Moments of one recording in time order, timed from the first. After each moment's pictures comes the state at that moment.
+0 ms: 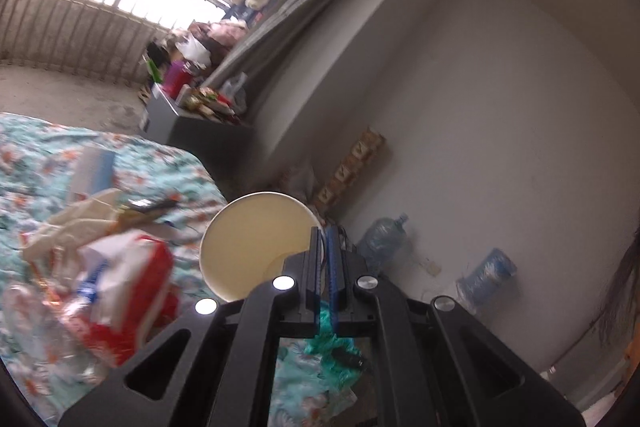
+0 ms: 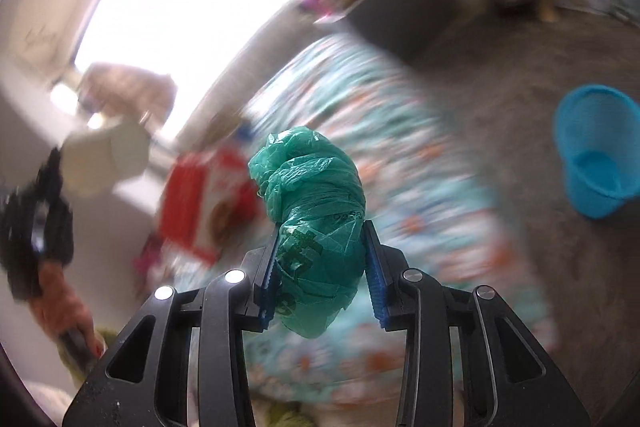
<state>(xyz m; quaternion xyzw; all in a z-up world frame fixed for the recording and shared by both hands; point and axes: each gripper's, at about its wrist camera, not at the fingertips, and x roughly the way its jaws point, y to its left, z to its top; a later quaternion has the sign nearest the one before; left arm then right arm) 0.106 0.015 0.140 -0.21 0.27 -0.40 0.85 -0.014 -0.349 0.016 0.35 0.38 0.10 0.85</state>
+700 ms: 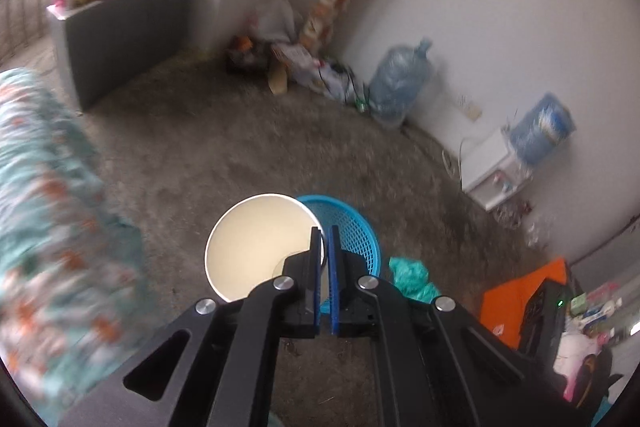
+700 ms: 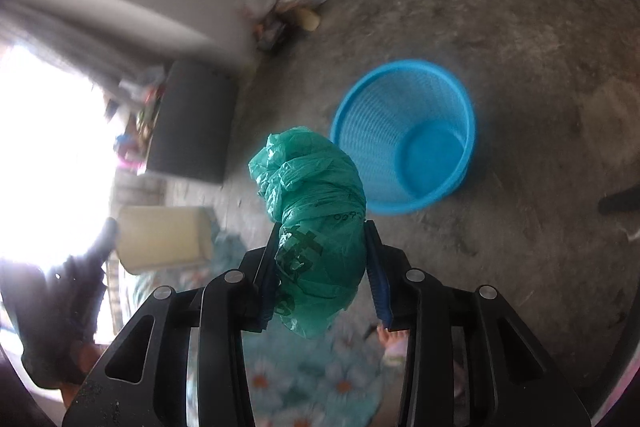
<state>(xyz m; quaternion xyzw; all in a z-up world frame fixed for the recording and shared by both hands) 0.230 -0.373 -0.028 0.02 0.48 -0.43 0.76 -0.030 -0.567 -0.087 0.54 0.35 -0.22 0.73</state>
